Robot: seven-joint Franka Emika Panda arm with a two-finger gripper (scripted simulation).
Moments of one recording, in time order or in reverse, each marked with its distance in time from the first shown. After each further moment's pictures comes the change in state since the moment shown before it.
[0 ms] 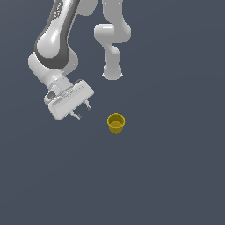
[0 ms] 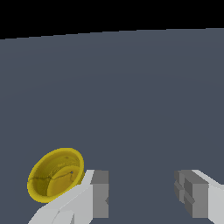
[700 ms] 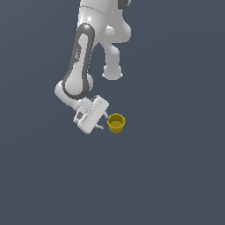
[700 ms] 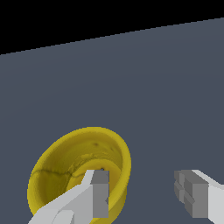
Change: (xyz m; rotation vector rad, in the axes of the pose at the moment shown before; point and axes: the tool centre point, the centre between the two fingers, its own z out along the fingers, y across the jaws) arm -0.061 -0.066 0.112 0.192 0.015 -0.022
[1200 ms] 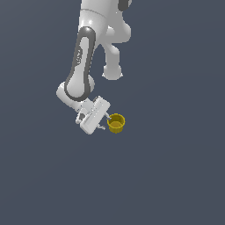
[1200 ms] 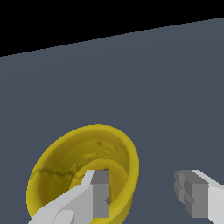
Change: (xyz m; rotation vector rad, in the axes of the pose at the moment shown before) arm -0.004 -0.005 0.009 0.016 0.005 0.000
